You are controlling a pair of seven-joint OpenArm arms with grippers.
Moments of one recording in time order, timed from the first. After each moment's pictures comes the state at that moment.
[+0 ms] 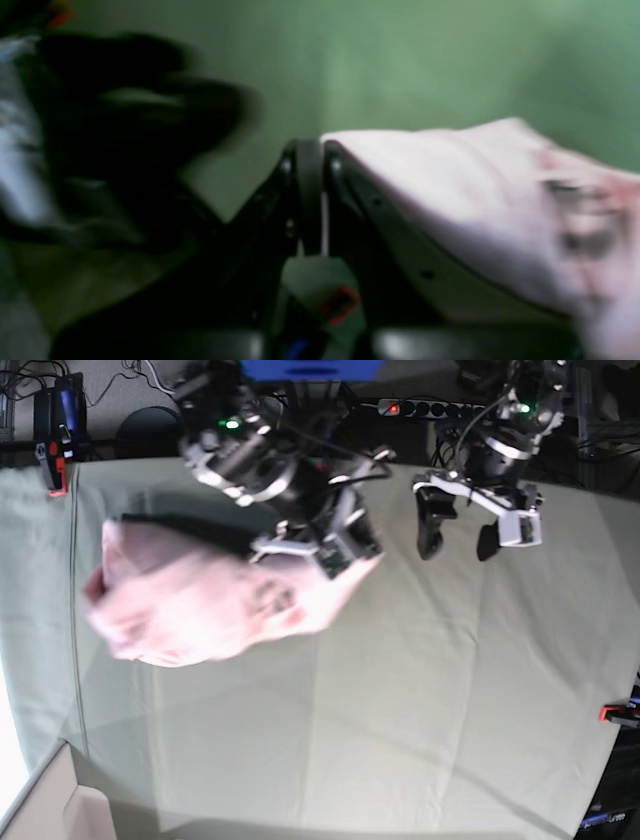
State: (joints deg) left arm 31.4 -17.9 6.8 103.9 -29.5 0.1 6.1; right arm -20.0 -2.6 -23.2 112.6 0.2 18.3 -41.7
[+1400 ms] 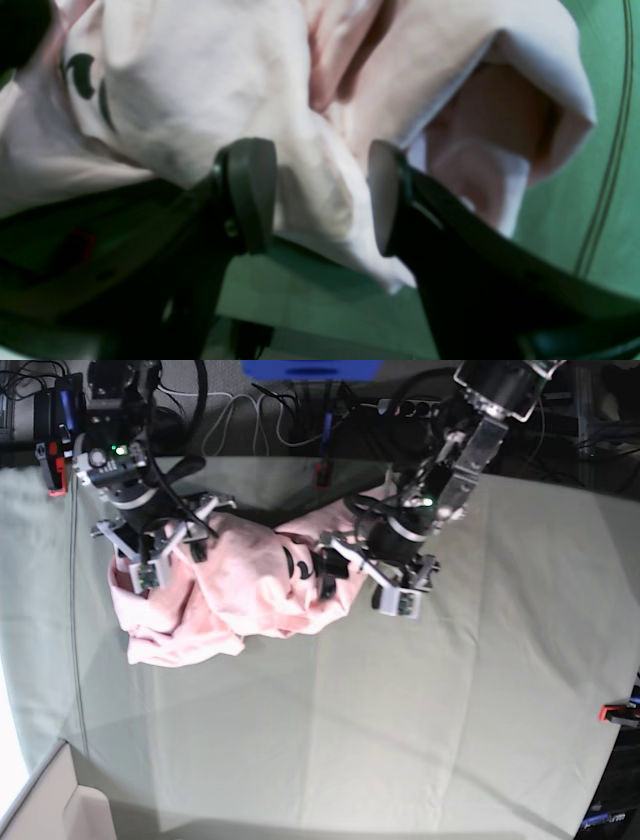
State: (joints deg) left arm 3.2 -10.5 27.3 73.7 -29.8 0.1 6.3; right arm -22.8 -1.6 10.3 109.3 -0.2 18.2 -42.8
